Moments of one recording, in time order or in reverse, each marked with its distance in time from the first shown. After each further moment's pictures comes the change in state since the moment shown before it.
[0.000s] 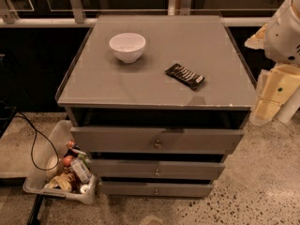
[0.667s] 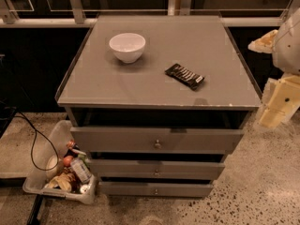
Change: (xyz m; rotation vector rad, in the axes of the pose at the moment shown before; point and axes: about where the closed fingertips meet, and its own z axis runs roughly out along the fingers) arm 0.005 0.007 0.003 0.040 -0.065 -0.028
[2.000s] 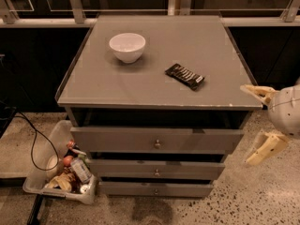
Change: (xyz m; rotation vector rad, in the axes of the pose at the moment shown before) arm 0.041 0.033 0.097 0.040 -0.361 0.007
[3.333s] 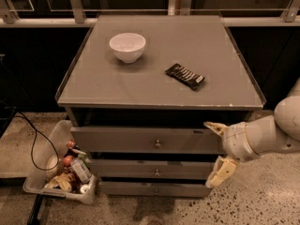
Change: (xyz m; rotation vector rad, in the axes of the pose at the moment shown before) arm 0.052 0.043 0.151 -0.179 -0.048 0.021
